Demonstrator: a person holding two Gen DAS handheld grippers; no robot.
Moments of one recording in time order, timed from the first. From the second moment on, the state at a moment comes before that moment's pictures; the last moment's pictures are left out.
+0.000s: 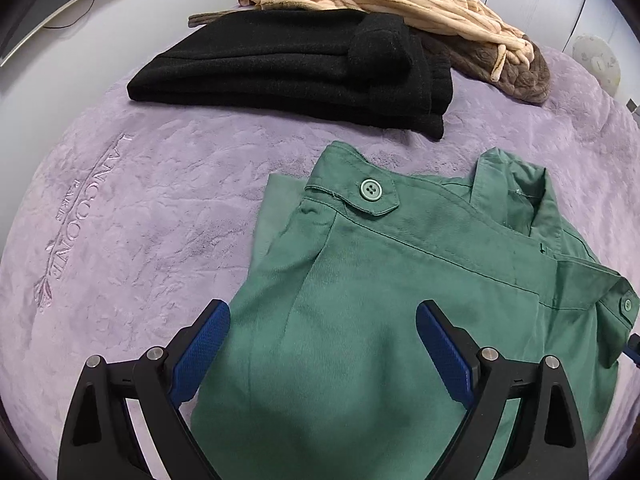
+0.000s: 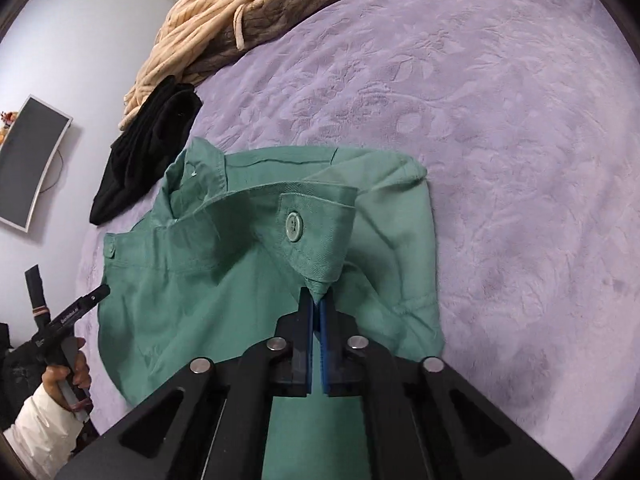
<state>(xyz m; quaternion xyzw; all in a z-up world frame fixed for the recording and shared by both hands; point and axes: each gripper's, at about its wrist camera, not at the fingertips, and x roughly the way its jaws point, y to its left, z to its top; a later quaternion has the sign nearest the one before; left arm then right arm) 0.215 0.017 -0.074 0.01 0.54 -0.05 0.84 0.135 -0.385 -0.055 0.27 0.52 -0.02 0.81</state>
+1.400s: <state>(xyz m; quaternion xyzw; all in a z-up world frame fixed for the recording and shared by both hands) 0.245 0.061 -0.088 0.00 0.55 0.03 0.83 0.104 -0.413 -0.061 0.37 0.50 -0.03 0.78</state>
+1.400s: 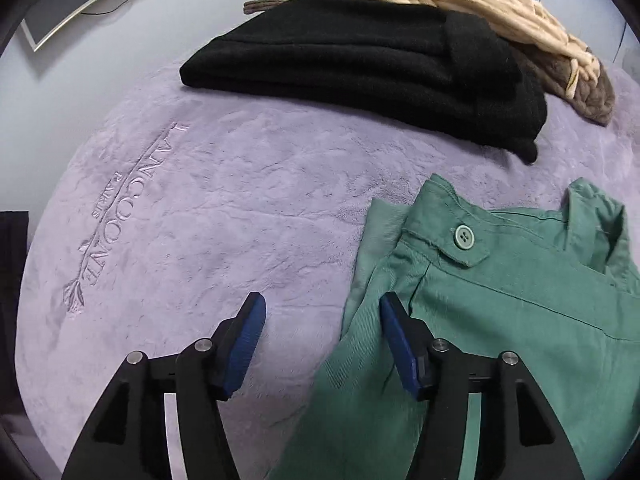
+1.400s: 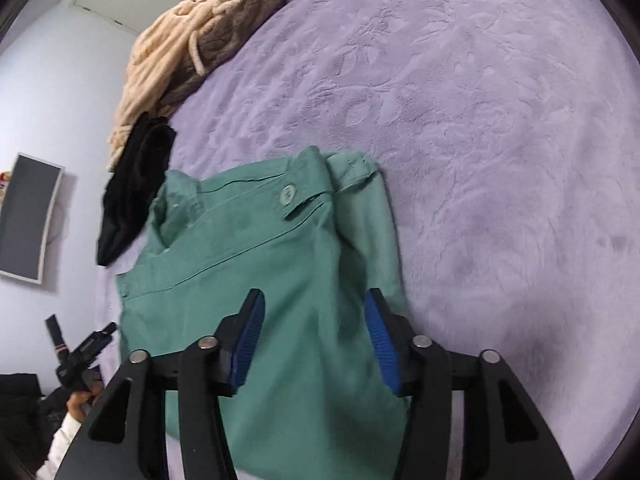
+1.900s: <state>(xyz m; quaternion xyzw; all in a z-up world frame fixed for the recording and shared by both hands) 0.088 0.111 -0.111 -0.18 0.66 -0.05 0.73 -0.033 -0.345 -0.119 0.55 0.50 -0.01 0.67</state>
